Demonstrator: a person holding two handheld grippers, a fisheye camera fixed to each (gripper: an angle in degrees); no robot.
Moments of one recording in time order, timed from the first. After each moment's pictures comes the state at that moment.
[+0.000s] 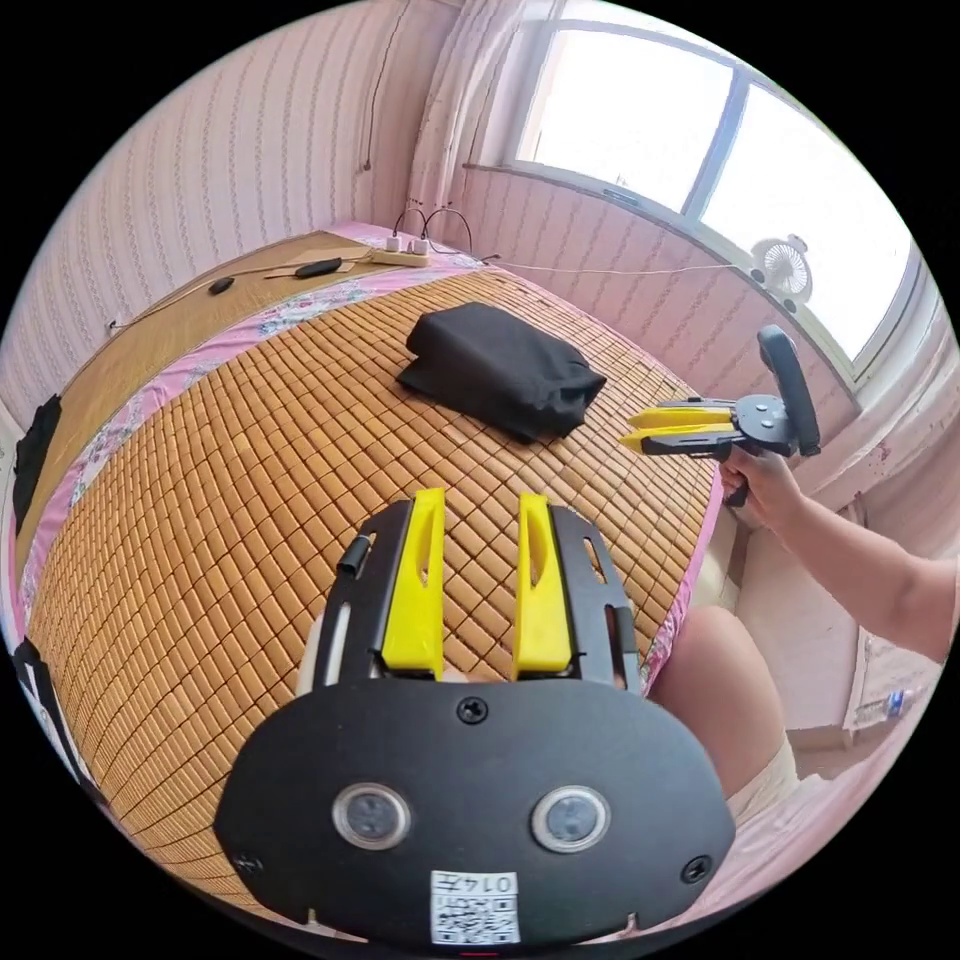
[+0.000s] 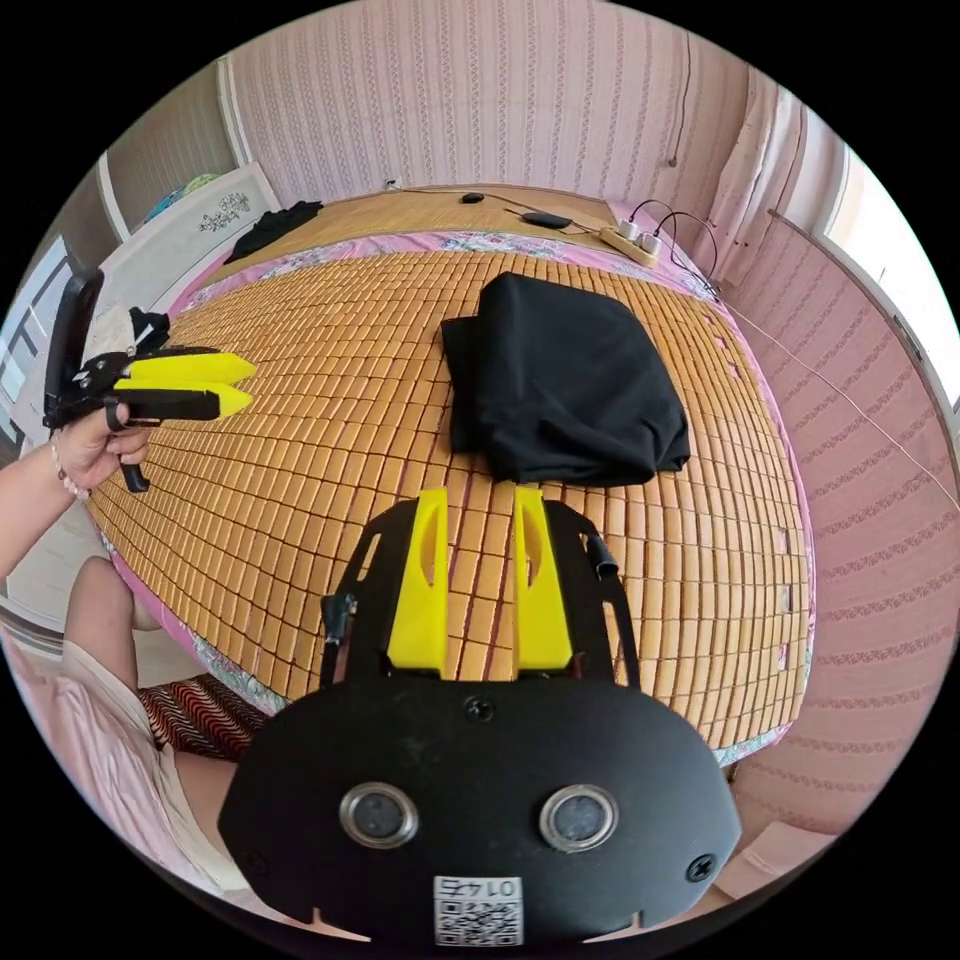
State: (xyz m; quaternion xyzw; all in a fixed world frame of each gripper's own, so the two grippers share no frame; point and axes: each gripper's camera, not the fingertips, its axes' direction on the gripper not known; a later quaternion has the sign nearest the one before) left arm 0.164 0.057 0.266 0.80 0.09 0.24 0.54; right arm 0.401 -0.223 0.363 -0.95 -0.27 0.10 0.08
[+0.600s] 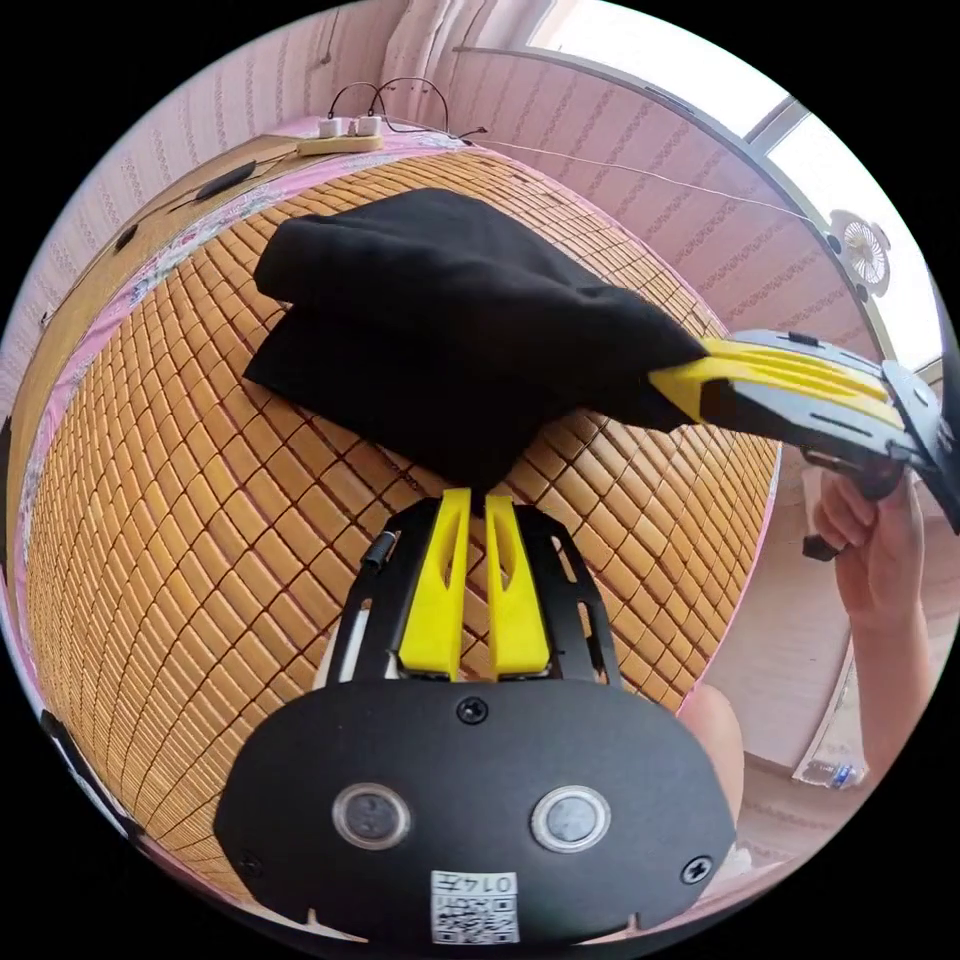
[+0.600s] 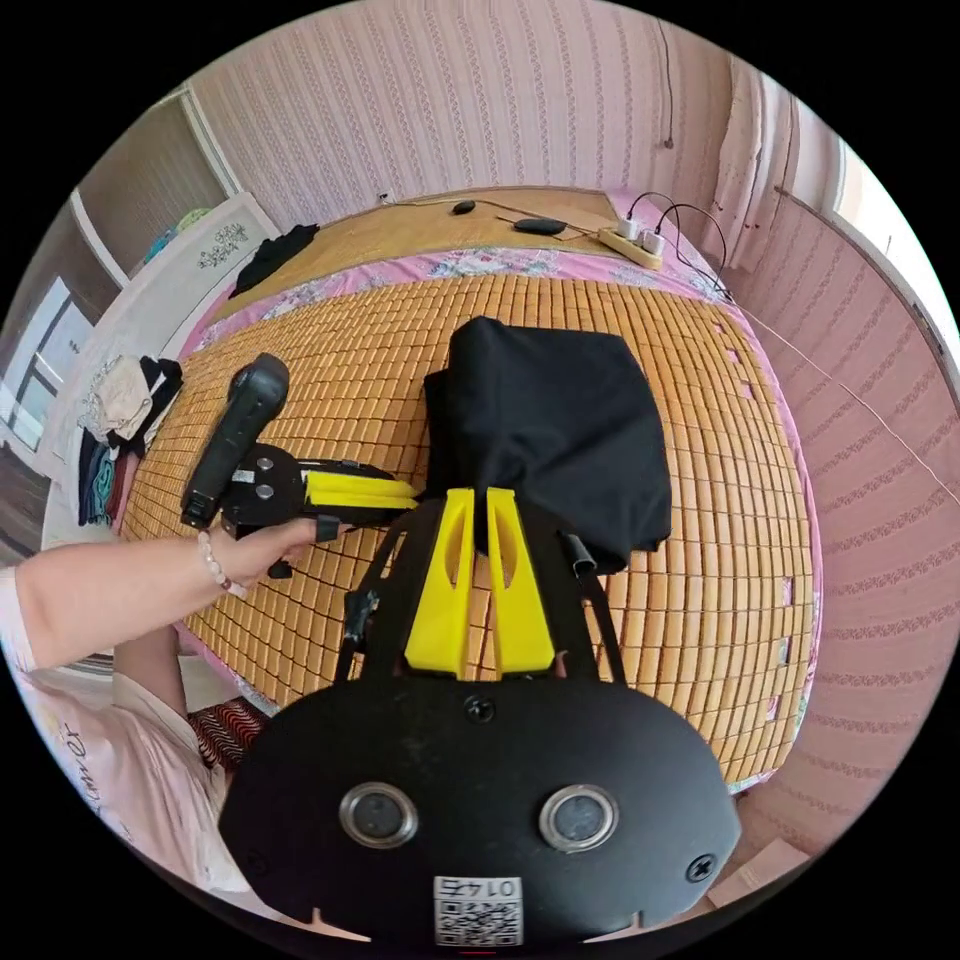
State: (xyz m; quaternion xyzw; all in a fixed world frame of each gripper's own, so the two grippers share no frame) left arm 0.284 -0.067 0.087 0.69 0.07 0.26 0.67; right arm 0.445 -0.142 0.349 -0.96 -0.25 0.14 0.04
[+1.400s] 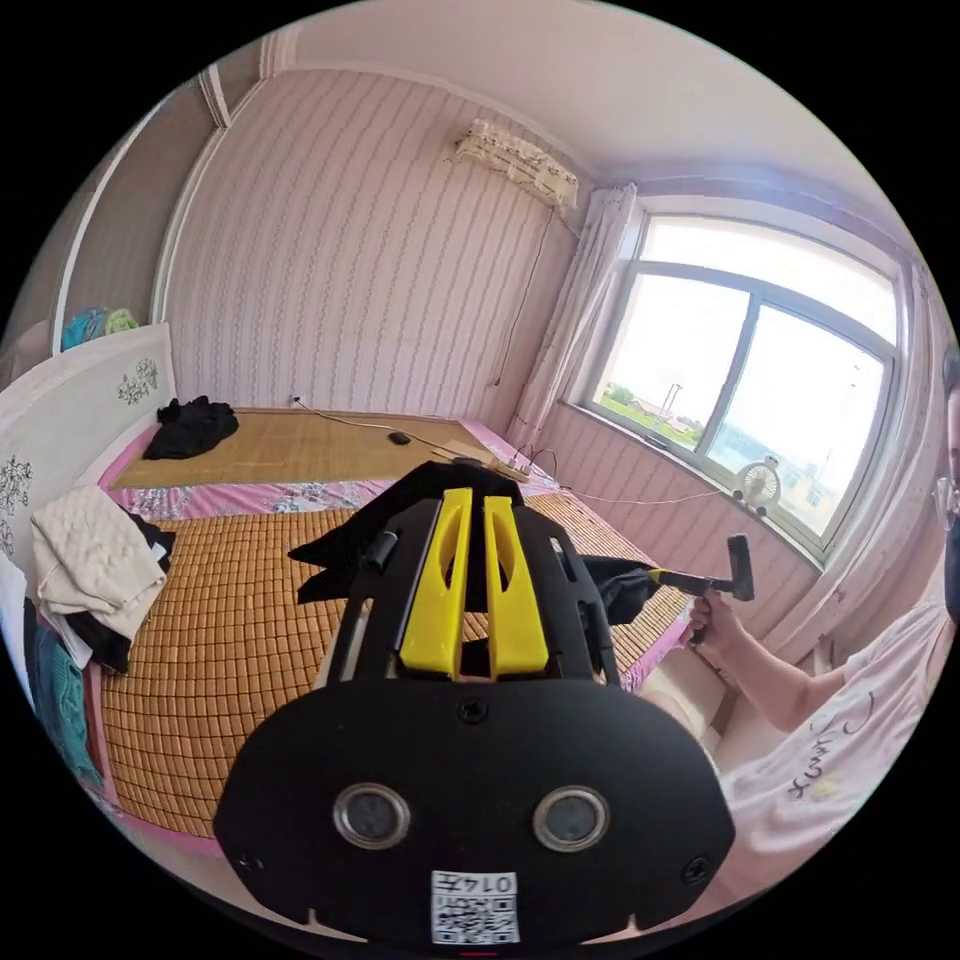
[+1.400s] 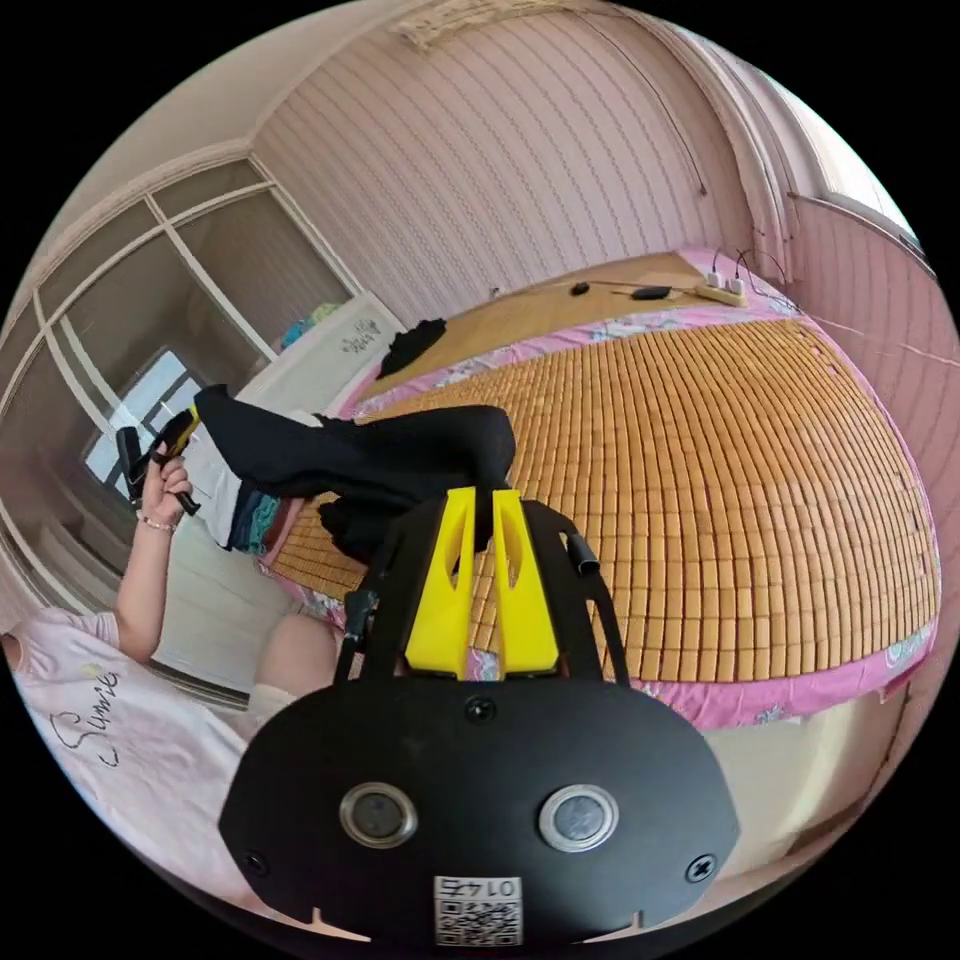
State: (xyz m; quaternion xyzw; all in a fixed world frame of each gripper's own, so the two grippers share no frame) left arm -0.246 0.275 0.524 0.92 0.22 0.07 0.32; right arm 0.414 -0.311 0.475 -0.88 -0.21 0.38 0.17
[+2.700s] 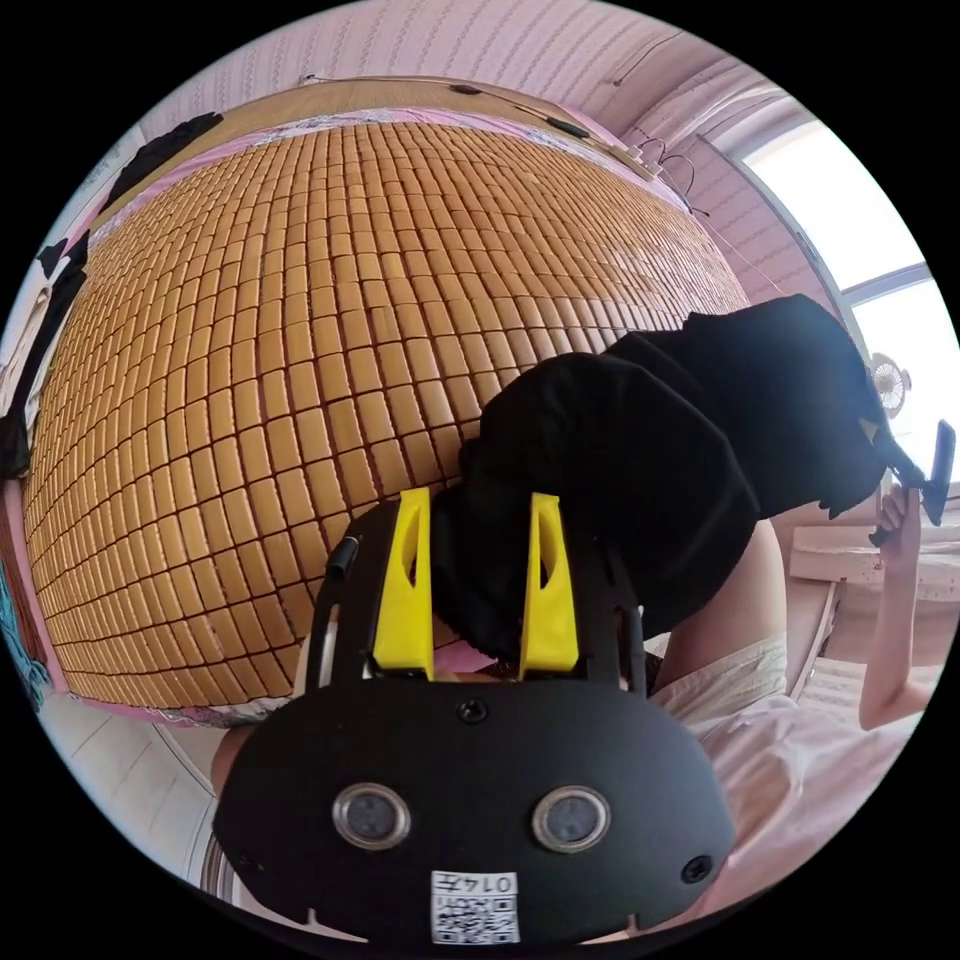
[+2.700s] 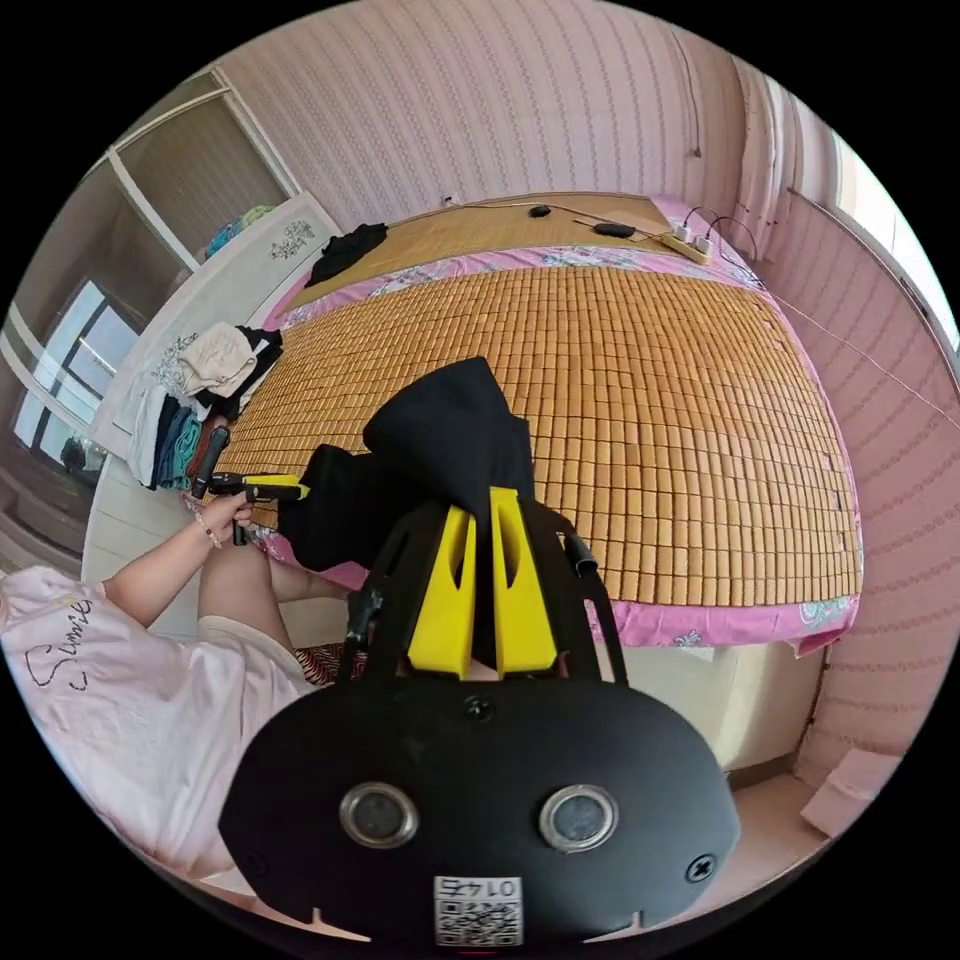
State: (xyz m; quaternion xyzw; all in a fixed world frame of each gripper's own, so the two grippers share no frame) left arm -0.240 0.020 0.494 0.66 0.24 0.10 0.70; right arm 0.384 -0.378 0.441 -0.94 -0.25 0.22 0.04
